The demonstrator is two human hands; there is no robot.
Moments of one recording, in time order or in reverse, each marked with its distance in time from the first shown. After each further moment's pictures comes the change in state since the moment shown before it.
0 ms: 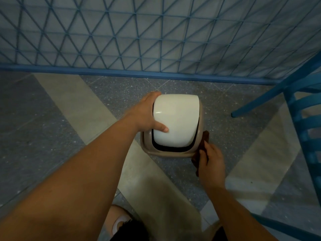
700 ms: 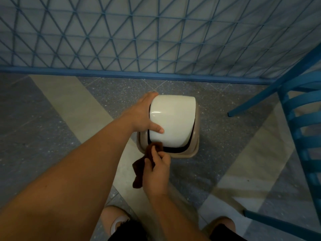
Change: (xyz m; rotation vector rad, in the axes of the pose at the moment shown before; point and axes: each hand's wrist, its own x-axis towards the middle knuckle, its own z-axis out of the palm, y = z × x) left_hand 0.000 -0.003 -0.002 0.007 -0.031 0.016; right_hand -0.068 -0.106 0.075 0.585 -0.260 0.318
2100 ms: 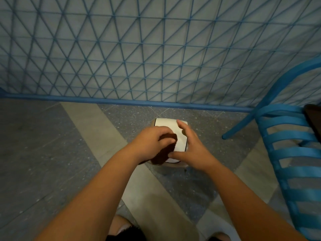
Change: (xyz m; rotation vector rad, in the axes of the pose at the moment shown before) left_hand -0.129 0.142 -0.039 -0.010 0.076 0.083; right_hand -0.003 -0.147 -0.133 -0.427 -0.417 -0.421
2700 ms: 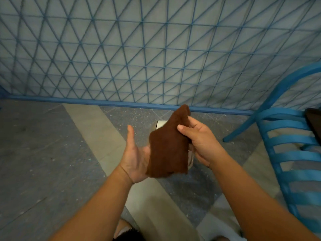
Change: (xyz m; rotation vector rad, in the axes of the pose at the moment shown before) left_hand -0.030 -0.036 0.021 -1.858 -0.434 -0.325; right_hand 0.006 -0.053 -0.009 0.807 0.055 0.086
